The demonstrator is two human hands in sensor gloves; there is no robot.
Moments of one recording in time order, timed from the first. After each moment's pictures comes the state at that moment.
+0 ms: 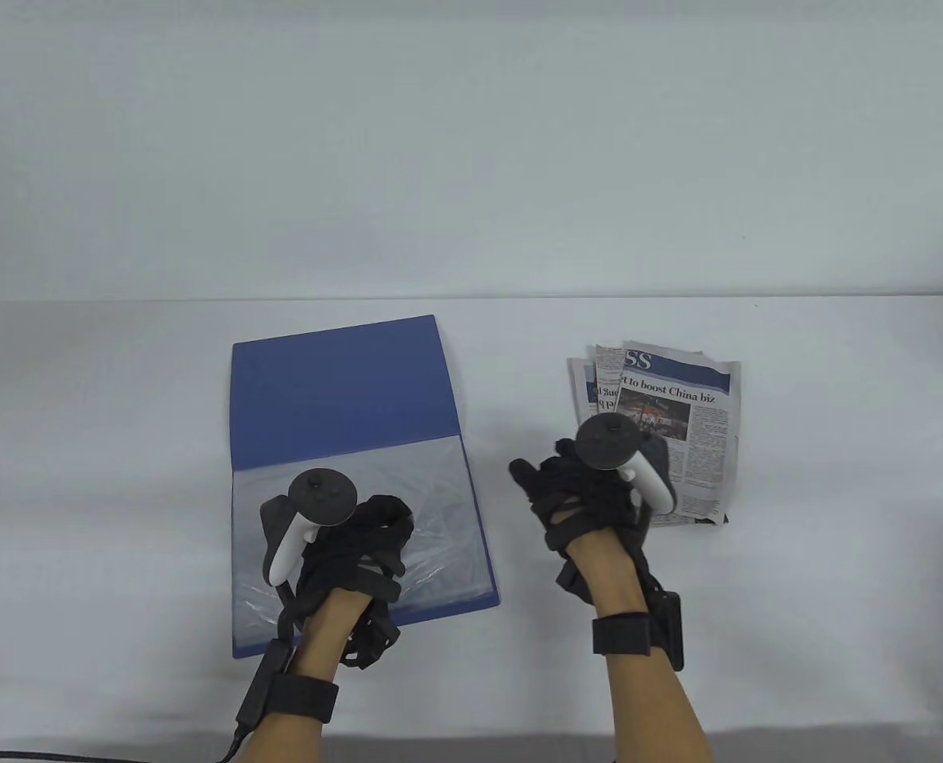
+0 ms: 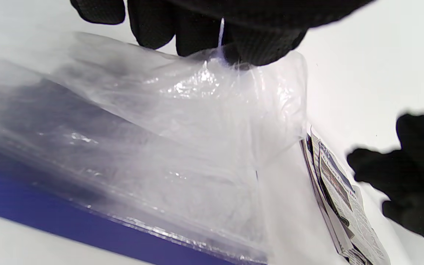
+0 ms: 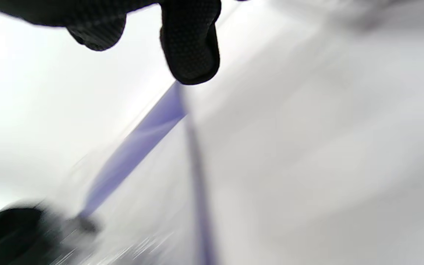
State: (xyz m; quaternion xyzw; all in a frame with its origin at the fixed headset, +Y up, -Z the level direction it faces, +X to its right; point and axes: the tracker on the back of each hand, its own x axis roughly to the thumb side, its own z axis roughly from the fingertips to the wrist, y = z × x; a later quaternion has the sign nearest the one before) left_hand -0.190 -0.740 -0.345 -0.22 0.04 0.37 0.90; right_hand 0.158 -0.730 -0.409 0.00 0.19 0.91 0.36
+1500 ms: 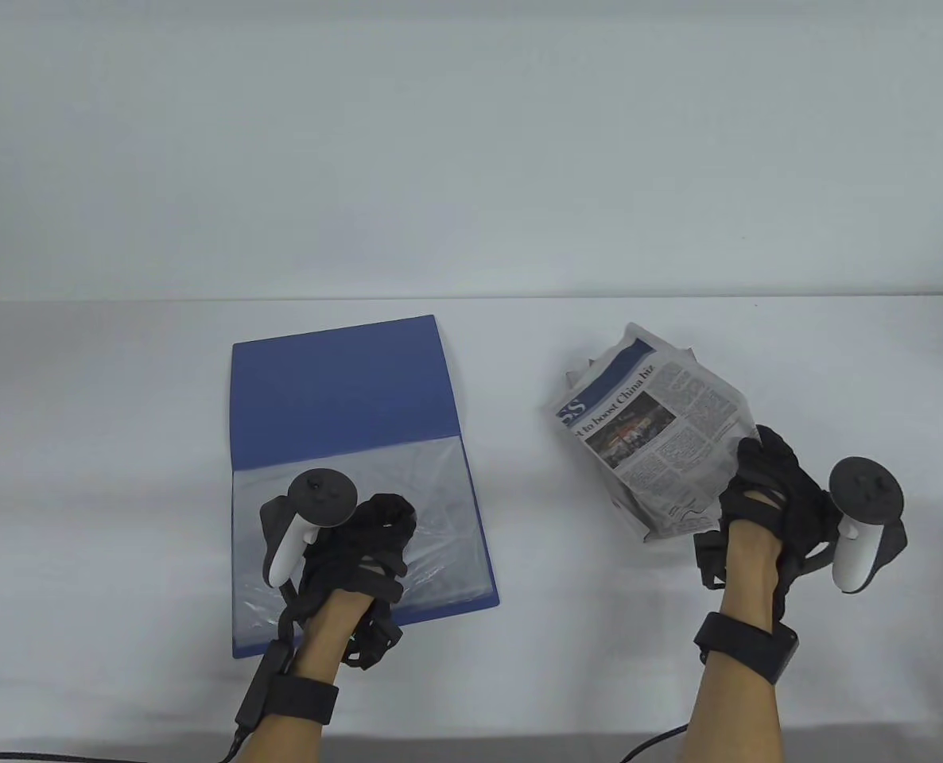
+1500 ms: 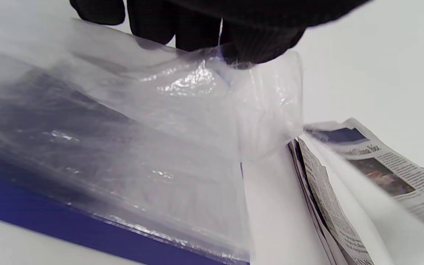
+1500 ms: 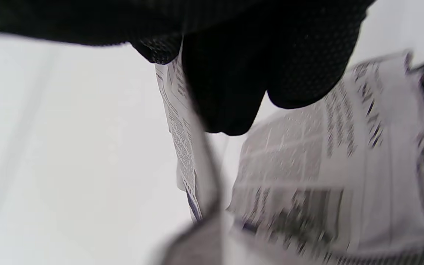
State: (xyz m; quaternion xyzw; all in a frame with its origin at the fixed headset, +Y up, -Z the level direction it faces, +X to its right) left_hand -0.189 -0.737 -0.345 -0.21 0.03 0.38 0.90; right_hand 0.313 -0.689 -0.345 -0.19 -0.04 0.77 0.61
